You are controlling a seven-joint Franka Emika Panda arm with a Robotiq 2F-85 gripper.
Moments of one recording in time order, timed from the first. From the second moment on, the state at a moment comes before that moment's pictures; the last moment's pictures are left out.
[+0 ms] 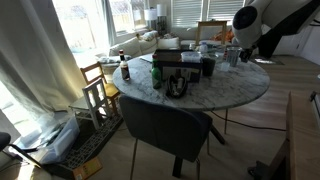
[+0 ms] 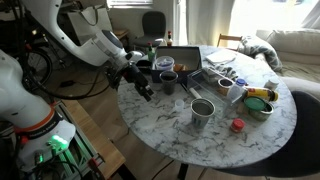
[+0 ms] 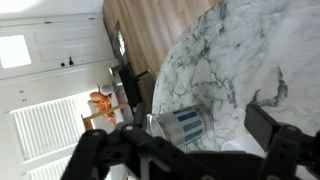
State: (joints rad) arm -0.20 0.01 0.00 -2.65 -1.47 2.09 1.16
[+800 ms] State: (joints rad) arm -0.18 0.38 -0.06 -2.46 -1.73 2.03 1.31
